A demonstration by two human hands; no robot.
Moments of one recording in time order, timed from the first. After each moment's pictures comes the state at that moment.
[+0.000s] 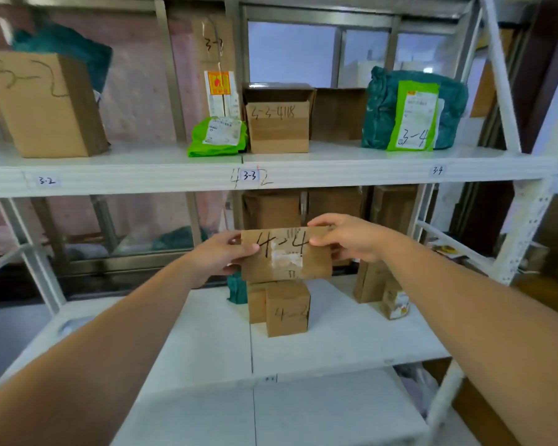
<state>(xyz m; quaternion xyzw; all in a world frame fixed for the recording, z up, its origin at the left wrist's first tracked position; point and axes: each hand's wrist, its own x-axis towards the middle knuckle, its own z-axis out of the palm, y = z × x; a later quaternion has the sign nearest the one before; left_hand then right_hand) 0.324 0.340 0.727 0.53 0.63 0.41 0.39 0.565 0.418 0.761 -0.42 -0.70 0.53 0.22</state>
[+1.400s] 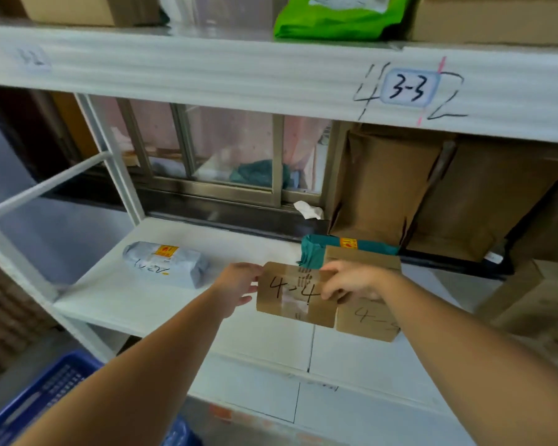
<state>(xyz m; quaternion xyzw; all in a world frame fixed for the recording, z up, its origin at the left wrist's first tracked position) 0.203 0.423 0.540 0.13 0.71 0.52 0.45 0.372 0.579 0.556 -0.41 -0.74 0.53 -0.11</state>
